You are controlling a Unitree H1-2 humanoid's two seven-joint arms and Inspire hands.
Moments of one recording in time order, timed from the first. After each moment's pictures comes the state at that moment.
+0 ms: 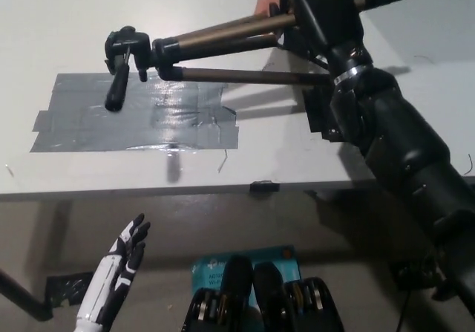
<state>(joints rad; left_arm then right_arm) 0.09 0.18 -0.06 -0.08 0.12 -0.13 -0.09 -1.09 -0.14 0.43 0.95 -0.93 -0.17 -0.55</state>
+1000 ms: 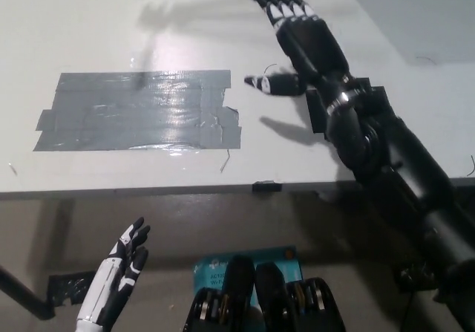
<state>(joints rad) 0.08 0.18 -0.06 -0.08 0.12 -0.11 -0.09 -0.88 -0.19 0.41 0.49 -0.68 -0.05 -0.10</state>
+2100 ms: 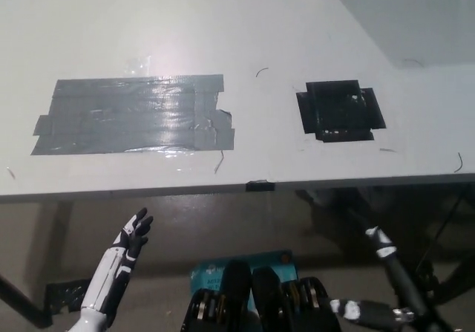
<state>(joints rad) 0.04 0.17 -0.06 -0.06 0.12 -0.10 -0.09 0.06 -0.22 0.28 -0.19 -0.19 0.00 0.02</state>
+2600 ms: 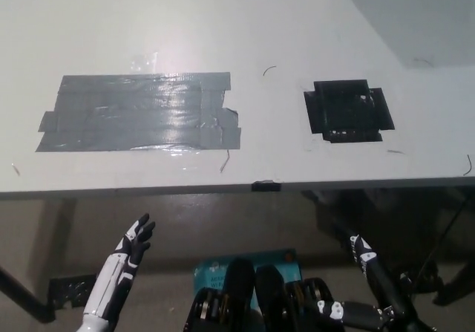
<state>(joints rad) 0.06 0.16 -0.07 -0.03 0.12 -0.14 -0.09 0.04 -0.18 0.24 -0.10 -0.07 -0.03 0.10</state>
